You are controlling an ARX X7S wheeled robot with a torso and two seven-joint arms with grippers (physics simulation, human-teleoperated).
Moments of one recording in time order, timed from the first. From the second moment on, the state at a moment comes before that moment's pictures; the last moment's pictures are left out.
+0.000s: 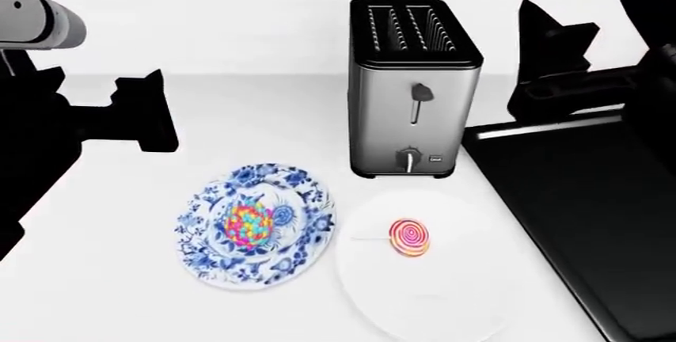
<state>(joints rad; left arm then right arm) -1.01 -0.72 -0.05 0.50 -1.89 -1.28 -1.21 1.11 0.70 0.13 -0.60 1.83 1.29 1.02</state>
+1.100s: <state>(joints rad) -0.97 -0.74 -0.03 0.50 -1.84 -1.26 -1.13 2.11 0.78 -1.21 -0.13 1.24 1.43 -0.49</state>
